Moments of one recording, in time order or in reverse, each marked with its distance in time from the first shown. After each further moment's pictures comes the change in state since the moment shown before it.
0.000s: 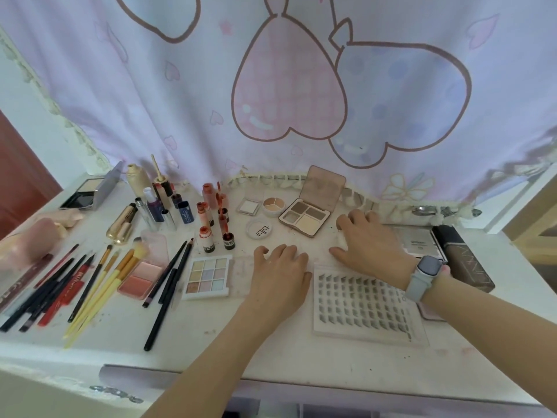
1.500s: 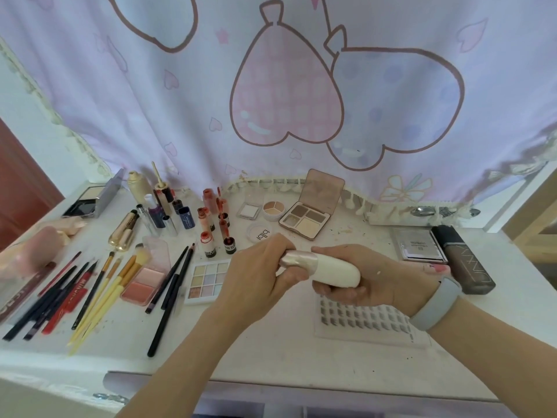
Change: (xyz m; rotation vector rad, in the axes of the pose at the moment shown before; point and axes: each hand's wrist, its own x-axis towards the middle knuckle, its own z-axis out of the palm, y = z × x) left_hand -0.021 -0.023 -0.052 -0.541 0.529 0.277; right_hand -0.030 -0.035 -0.045 1.868 -1.029 0.278
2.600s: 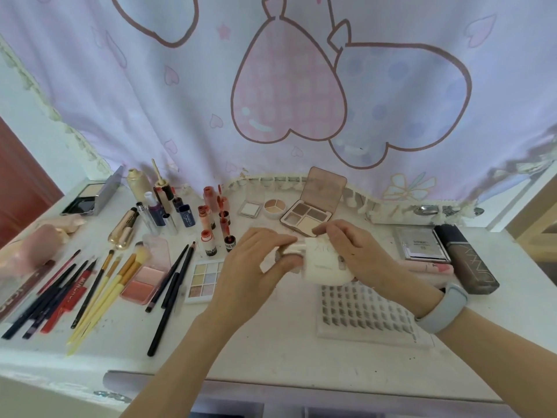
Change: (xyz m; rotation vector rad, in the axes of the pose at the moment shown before) left_hand -0.004 -0.010 0.001 -0.090 0.063 -0.117; right_hand 0.005 0.006 -0.001 -0.666 0.634 -0.665
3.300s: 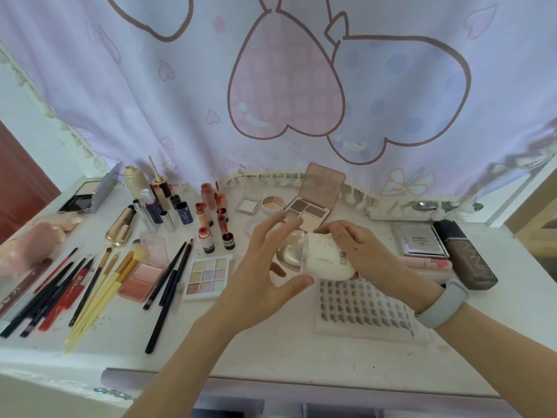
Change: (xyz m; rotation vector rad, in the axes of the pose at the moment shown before) left_hand -0.010 0.002 0.005 -0.265 -0.261 -0.121; right_hand -0.002 0.002 -0.005 0.105 -0.032 0.124
